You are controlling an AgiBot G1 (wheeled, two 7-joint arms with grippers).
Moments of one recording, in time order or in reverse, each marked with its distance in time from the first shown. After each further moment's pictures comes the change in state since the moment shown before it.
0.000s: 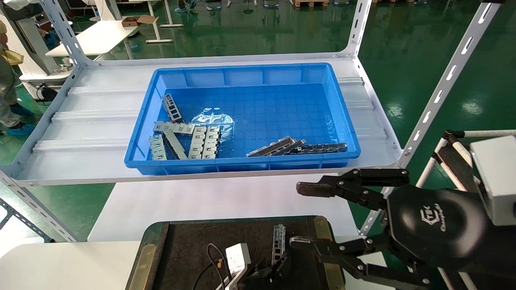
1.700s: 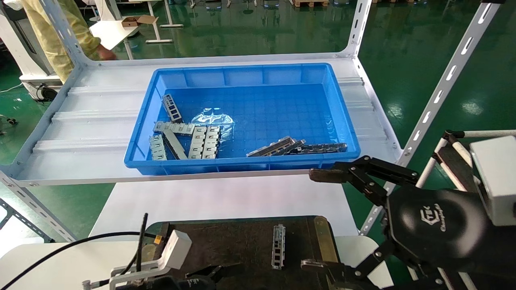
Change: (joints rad) left arm -0.017 -0.612 -0.487 -0.121 -0.089 1.362 0.396; right arm 0.000 0.001 -0.002 0.000 0.001 0.001 -0.001
